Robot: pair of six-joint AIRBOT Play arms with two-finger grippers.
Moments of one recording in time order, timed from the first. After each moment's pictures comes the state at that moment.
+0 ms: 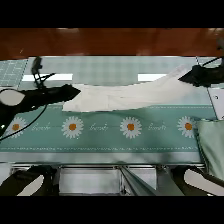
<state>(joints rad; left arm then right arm) -0.18 -1.03 0.78 0.65 -0.73 -1.26 -0.35 -1.24 1.21 -0.84 1.30 1.22</state>
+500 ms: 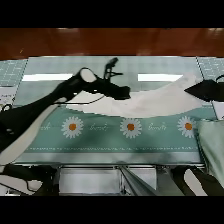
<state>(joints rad) -0.59 -1.71 1.40 0.64 -0.87 -1.31 -0.36 -0.85 1.01 -0.85 1.36 1.30</state>
